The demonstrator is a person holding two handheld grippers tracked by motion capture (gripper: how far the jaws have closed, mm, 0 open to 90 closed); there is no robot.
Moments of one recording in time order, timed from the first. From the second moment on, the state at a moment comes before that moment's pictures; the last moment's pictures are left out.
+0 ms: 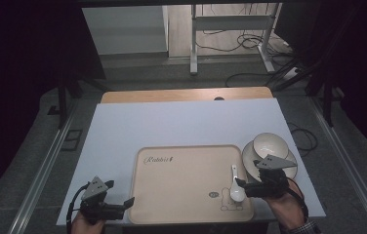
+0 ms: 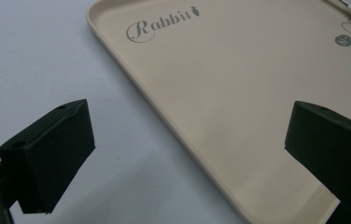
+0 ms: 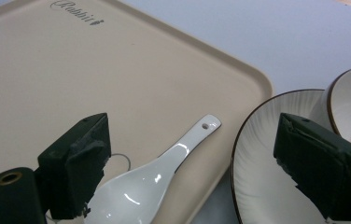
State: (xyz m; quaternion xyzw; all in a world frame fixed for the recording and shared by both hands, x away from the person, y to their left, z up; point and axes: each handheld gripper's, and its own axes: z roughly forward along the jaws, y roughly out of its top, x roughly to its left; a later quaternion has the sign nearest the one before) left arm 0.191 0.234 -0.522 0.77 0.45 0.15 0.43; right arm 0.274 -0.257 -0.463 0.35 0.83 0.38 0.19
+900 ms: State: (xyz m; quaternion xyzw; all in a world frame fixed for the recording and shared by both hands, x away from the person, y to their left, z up) left arm 0.191 0.234 -0.522 0.77 0.45 0.15 0.43; right arm 0.258 -0.279 -0.460 0.36 0.82 0.39 0.21
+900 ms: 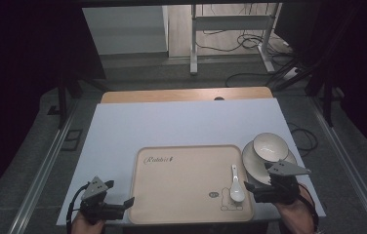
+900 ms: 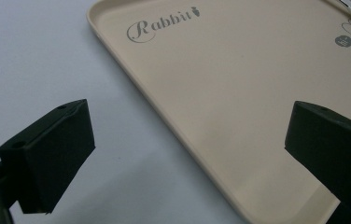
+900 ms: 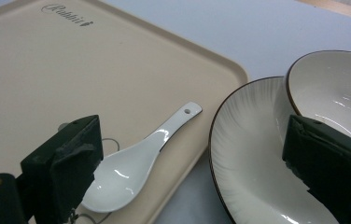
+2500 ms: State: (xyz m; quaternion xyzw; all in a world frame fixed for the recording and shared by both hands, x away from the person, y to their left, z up) left arm 0.191 0.234 -0.522 0.76 0.45 0.15 0.43; right arm 0.235 -0.308 -0.468 0.39 0.80 0.39 0.23
